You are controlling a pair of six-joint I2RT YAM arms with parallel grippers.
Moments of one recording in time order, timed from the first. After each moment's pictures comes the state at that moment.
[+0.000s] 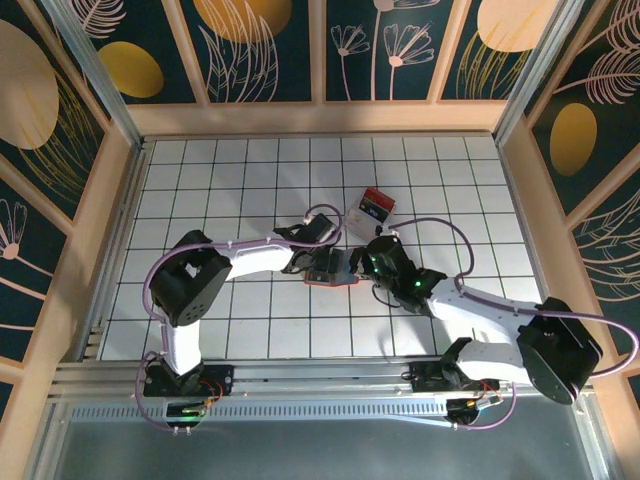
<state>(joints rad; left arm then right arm) -0.83 1.91 1.15 -0.36 -0.18 -0.58 0.80 1.20 0.54 0.03 0.15 0.94</state>
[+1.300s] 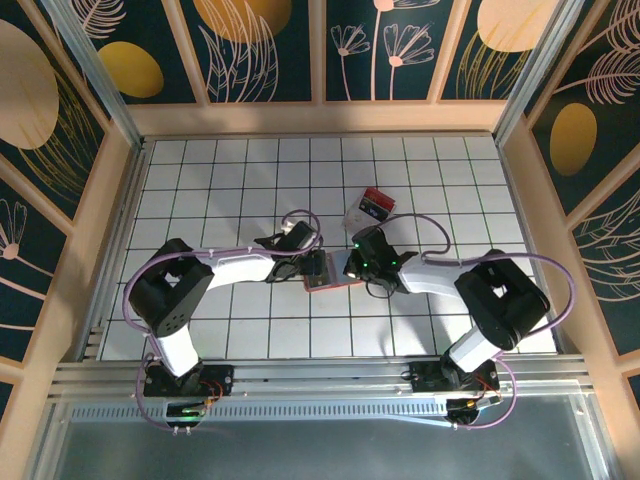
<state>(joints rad) -0.79 1.78 0.94 -0.24 -0.20 -0.72 0.71 1.58 0.67 -0.02 0.03 0.90</state>
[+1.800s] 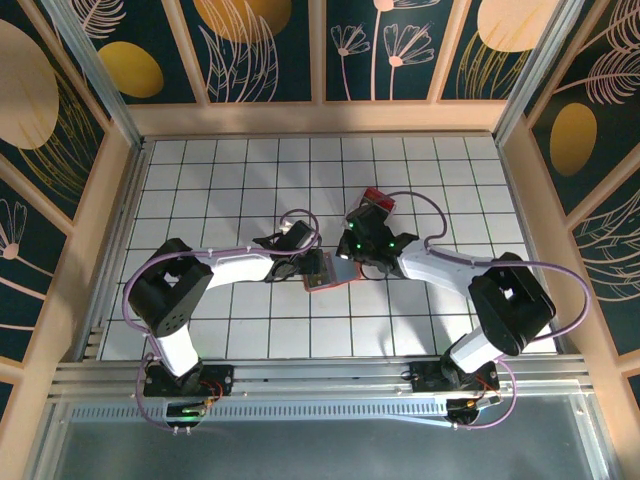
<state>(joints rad) -0.79 1.77 0.94 -0.24 -0.20 -0.72 0.72 1.53 0.86 -0.16 0.03 0.85</state>
